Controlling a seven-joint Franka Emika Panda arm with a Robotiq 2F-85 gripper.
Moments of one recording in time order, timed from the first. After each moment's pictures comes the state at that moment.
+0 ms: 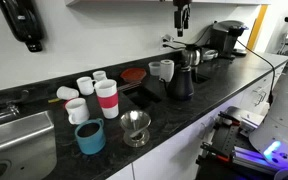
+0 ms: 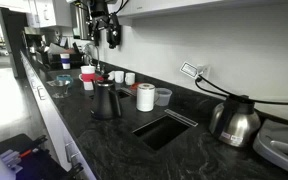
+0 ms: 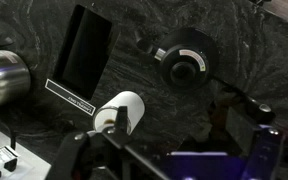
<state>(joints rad) 0.00 -0.38 0.07 -2.16 -0.25 1.76 -0.11</state>
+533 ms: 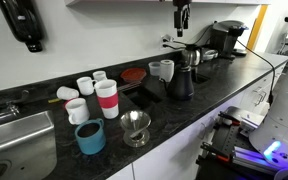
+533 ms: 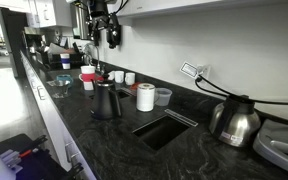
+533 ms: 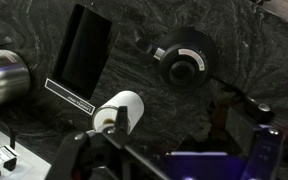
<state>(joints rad) 0.00 -0.38 0.07 -2.16 -0.25 1.76 -0.11</state>
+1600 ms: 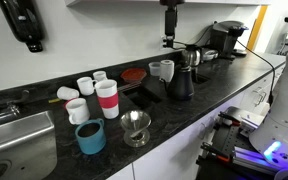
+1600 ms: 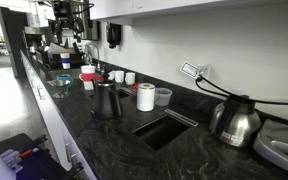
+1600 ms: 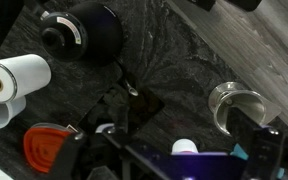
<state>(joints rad) 0.23 -0.44 0.19 -2.22 -0.05 1.79 -0.08</state>
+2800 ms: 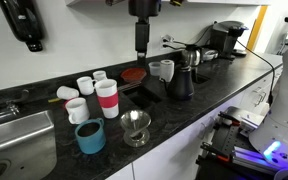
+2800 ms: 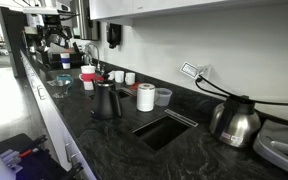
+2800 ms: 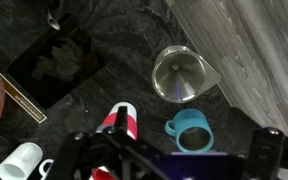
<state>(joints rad) 0.33 -0.25 0.29 -2.13 0.01 1.97 -0.08</state>
